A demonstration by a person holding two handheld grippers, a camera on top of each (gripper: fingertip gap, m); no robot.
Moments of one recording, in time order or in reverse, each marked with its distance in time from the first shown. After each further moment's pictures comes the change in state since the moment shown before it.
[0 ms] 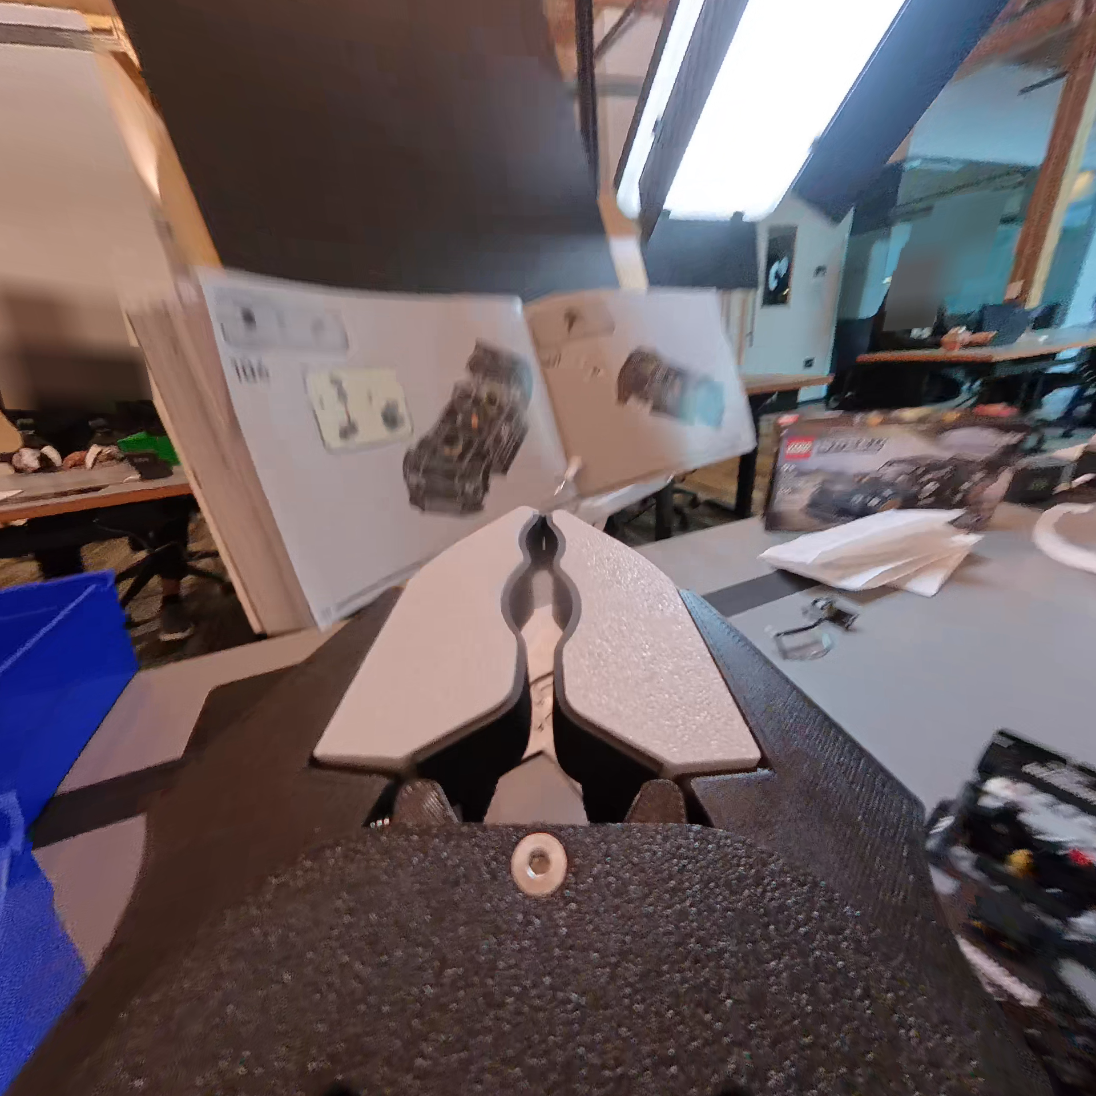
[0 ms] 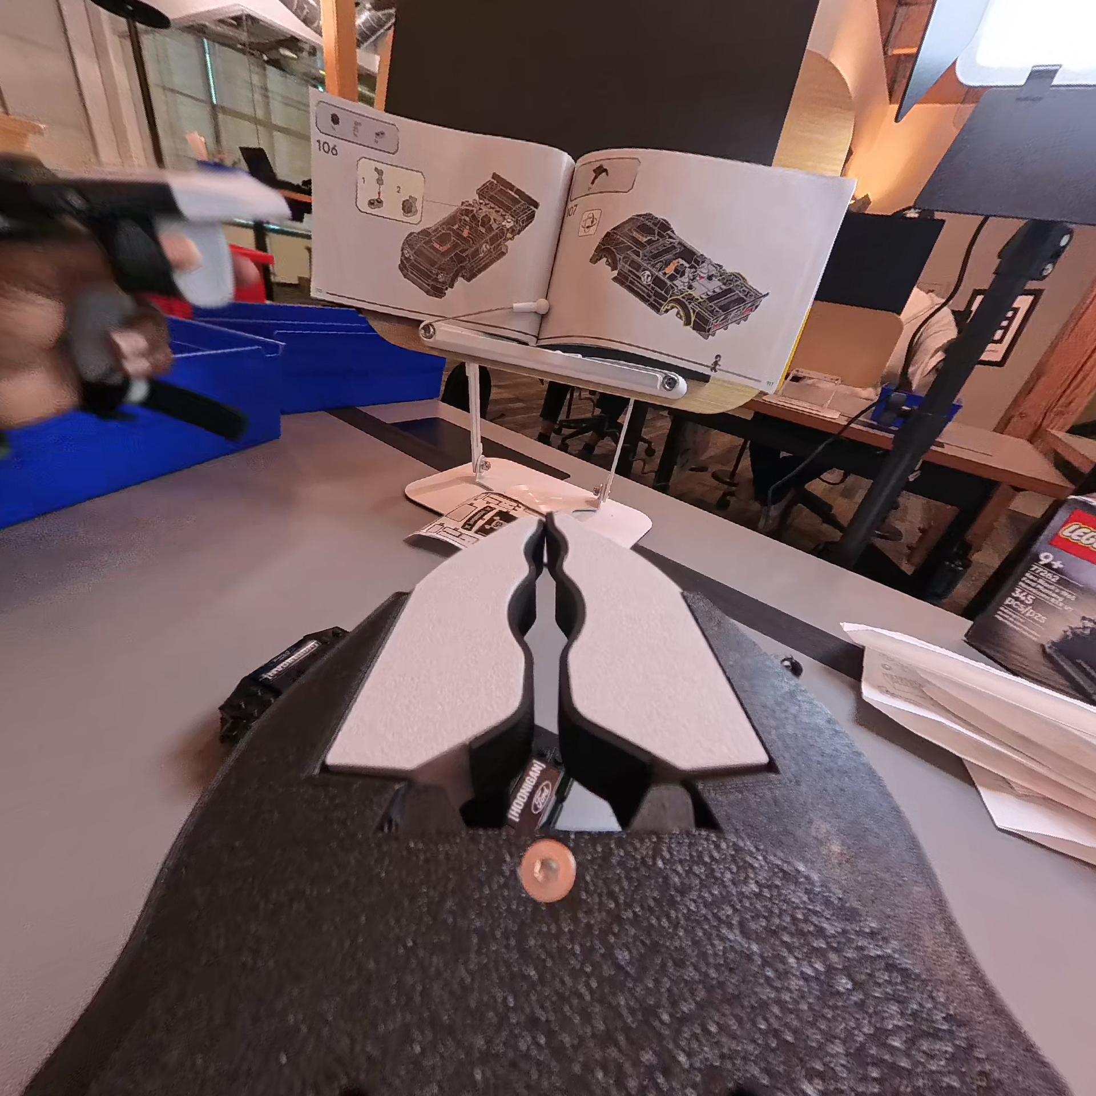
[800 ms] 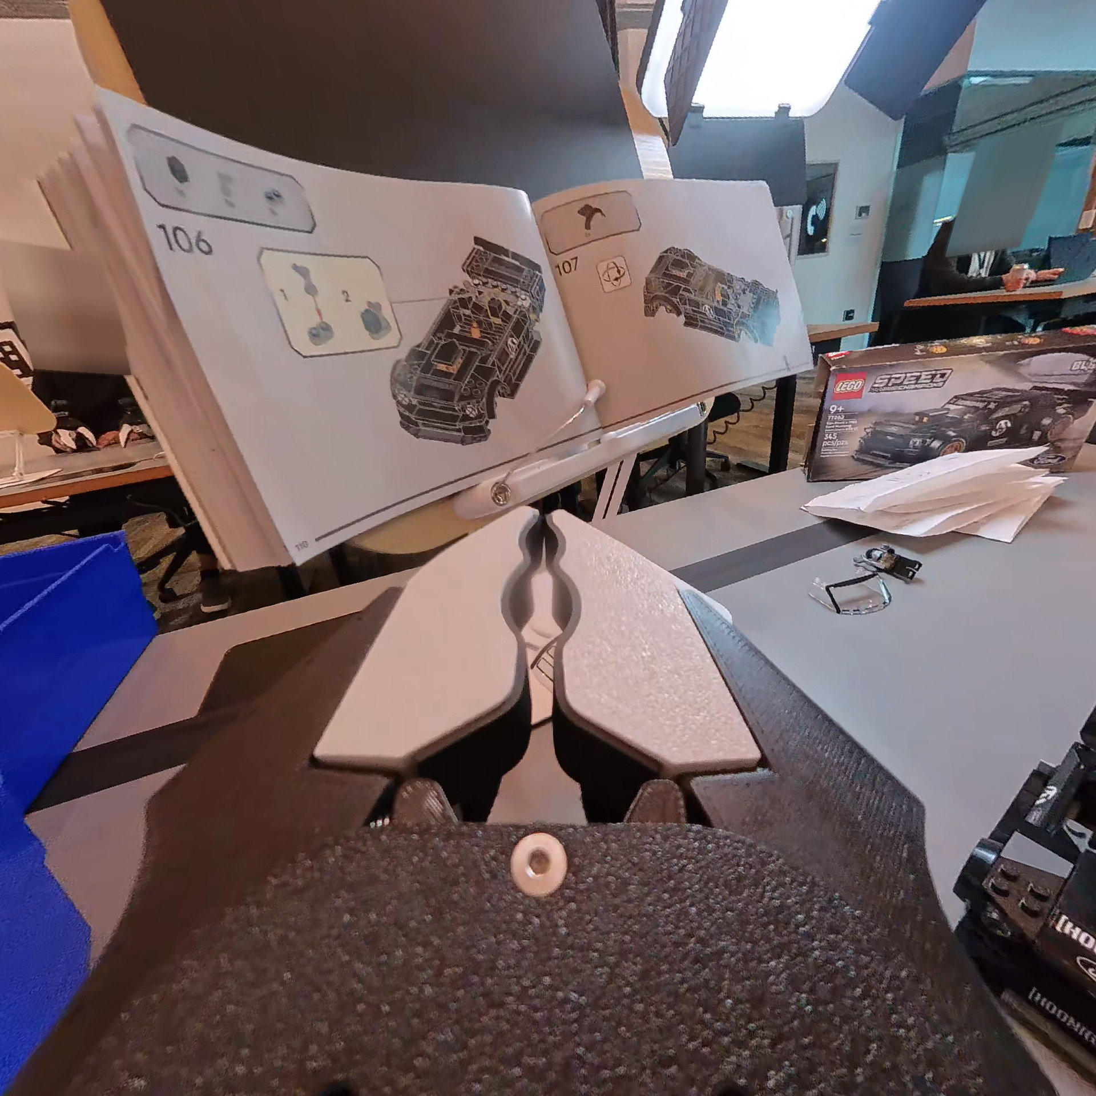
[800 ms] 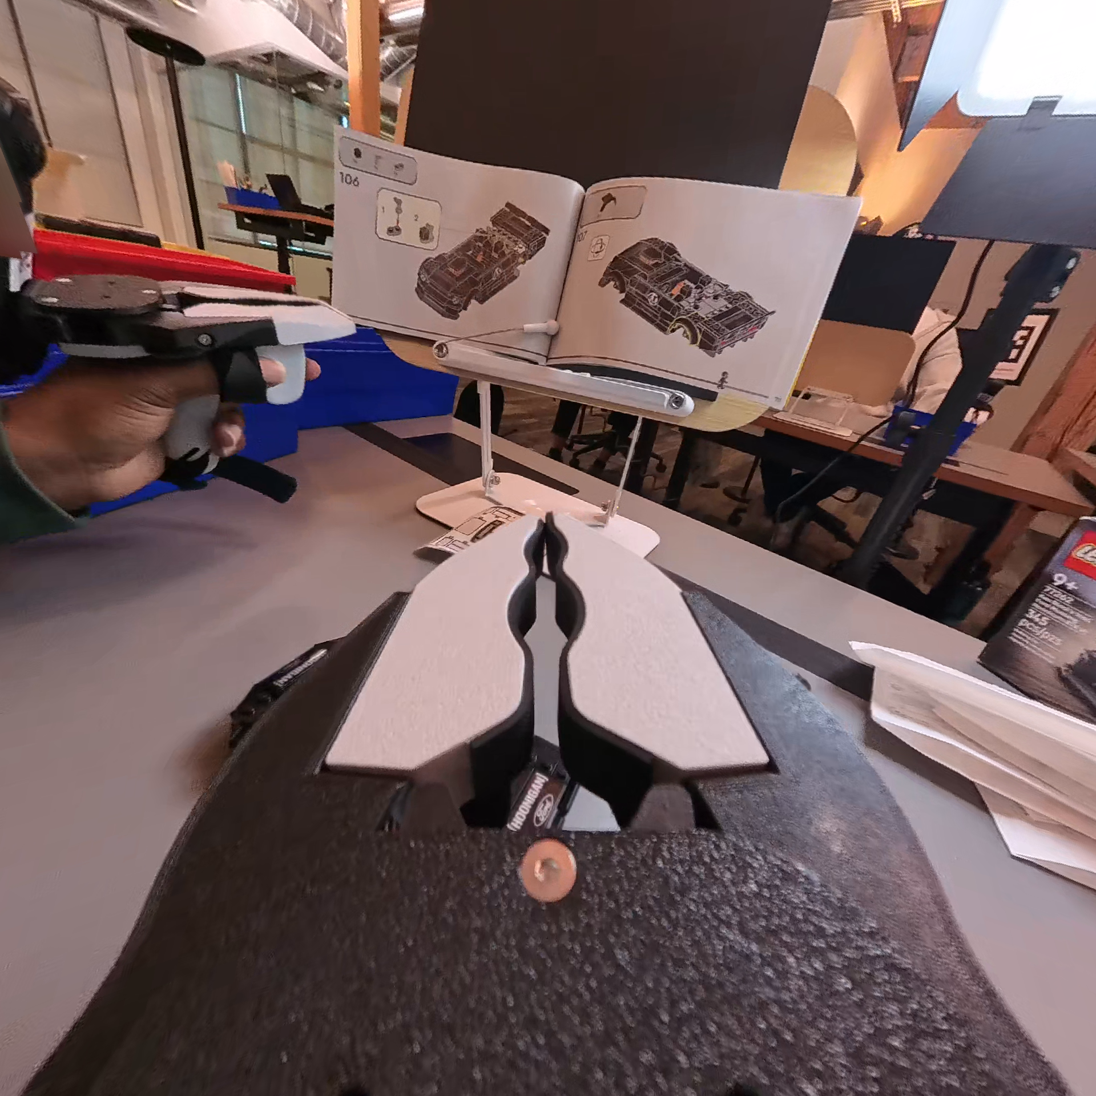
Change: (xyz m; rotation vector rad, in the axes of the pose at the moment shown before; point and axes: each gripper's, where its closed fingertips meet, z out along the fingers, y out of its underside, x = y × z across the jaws) left arm -0.005 0.042 0.013 -0.062 -0.038 0.050; right arm -0.001 -0.008 -0.003 0.034 -0.022 -0.001
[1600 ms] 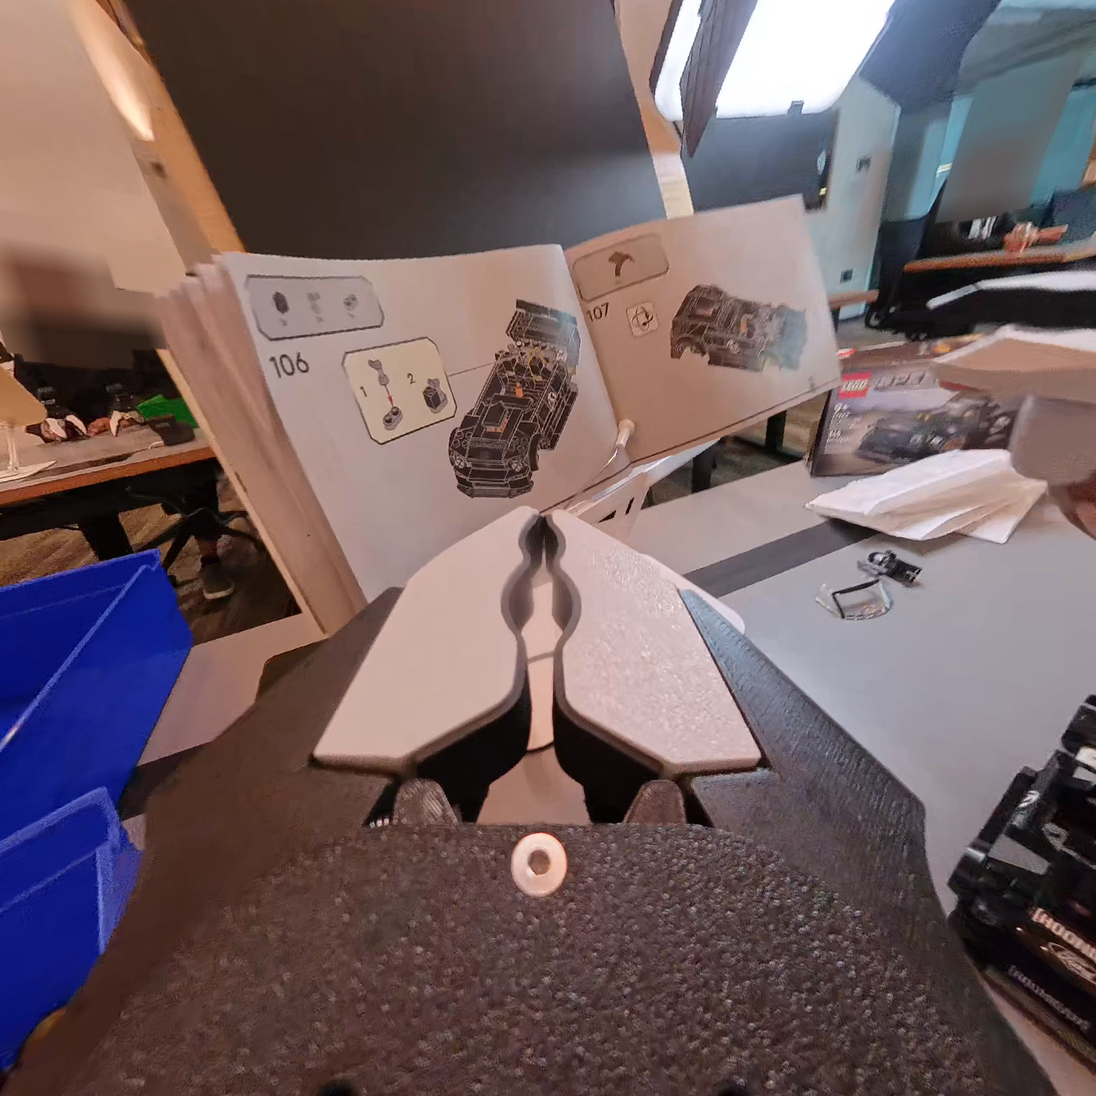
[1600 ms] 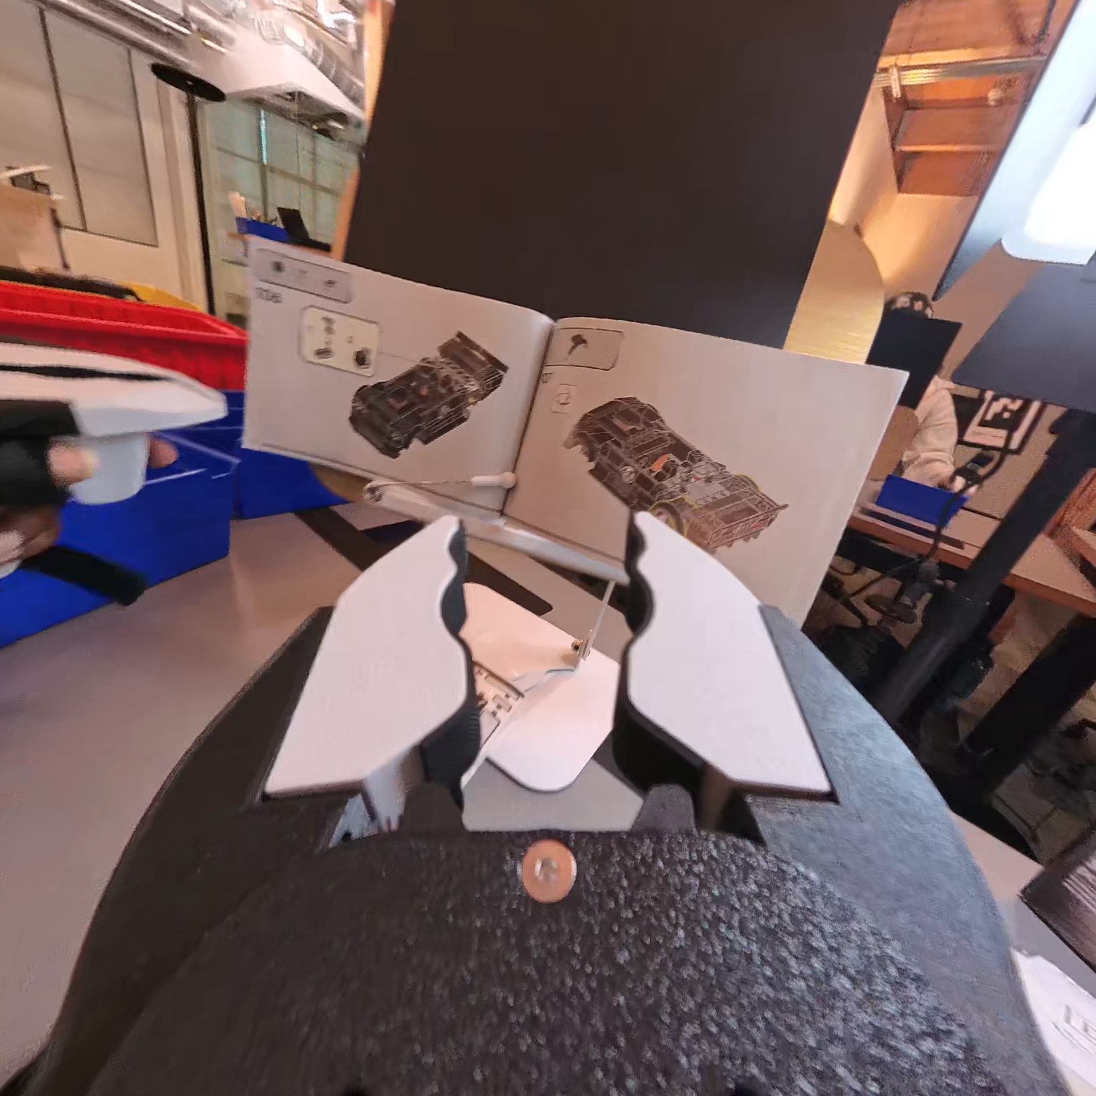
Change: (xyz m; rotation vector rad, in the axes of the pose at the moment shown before) left arm -0.020 -0.033 0.001 -0.061 0.023 0.009; right arm 0.030 -0.063 0.124 0.051 -0.016 -0.039
